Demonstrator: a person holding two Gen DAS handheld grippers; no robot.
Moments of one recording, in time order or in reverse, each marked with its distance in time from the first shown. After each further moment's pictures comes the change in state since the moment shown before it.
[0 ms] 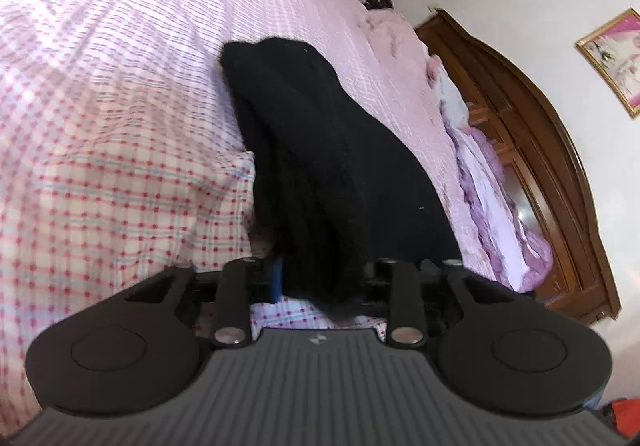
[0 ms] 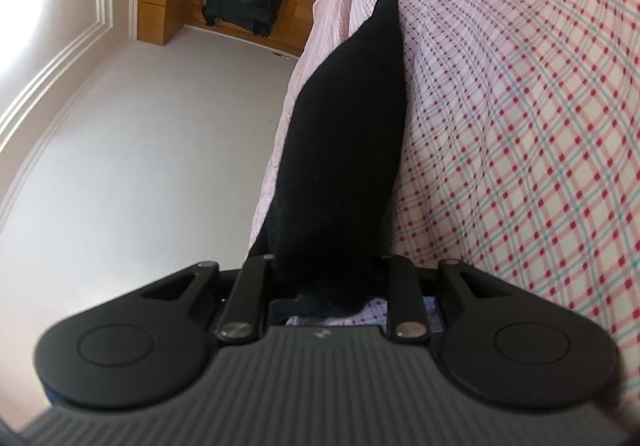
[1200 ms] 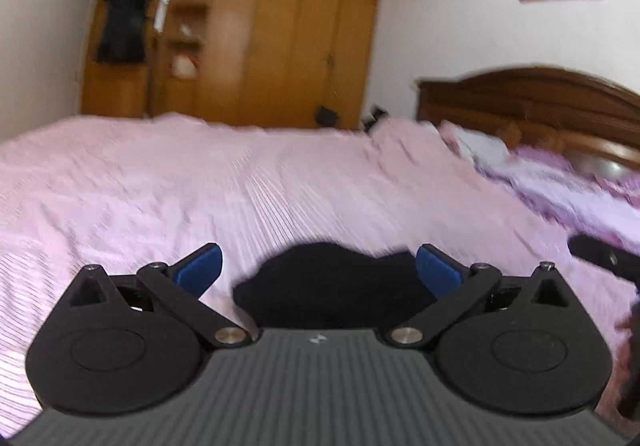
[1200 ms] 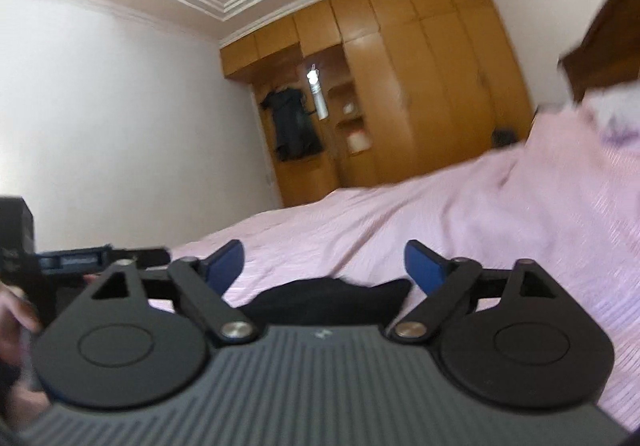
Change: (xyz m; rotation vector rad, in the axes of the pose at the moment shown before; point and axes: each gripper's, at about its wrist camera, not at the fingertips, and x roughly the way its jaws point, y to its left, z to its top) left arm -0.048 -0.120 -0.035 0.648 -0.457 0.291; right arm -0.067 0.092 -0.041 -0.976 -0.562 -0.274
